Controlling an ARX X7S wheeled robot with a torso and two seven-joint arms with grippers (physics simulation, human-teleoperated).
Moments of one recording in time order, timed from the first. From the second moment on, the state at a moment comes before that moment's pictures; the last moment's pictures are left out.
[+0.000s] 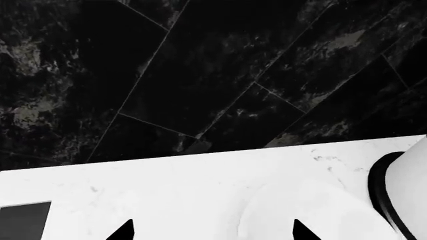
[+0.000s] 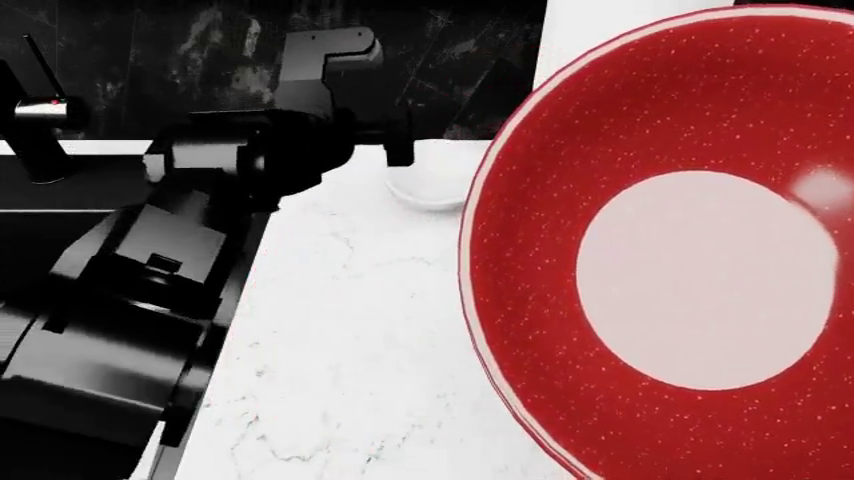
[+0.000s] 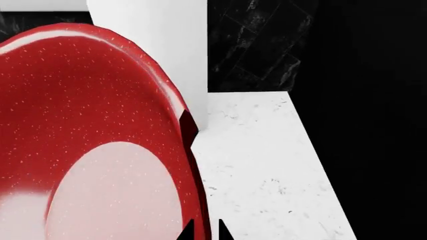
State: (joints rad) left arm -1.58 0.00 0.54 -1.27 -0.68 -0.63 0.04; right arm 1.82 1.57 -0.80 -0.45 2.66 1.06 1.19
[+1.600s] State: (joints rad) left arm -1.54 0.00 1.62 -1.25 -1.89 -0.43 -0.15; right arm 1.70 1.57 -0.83 -0.49 2.53 0.97 1.07
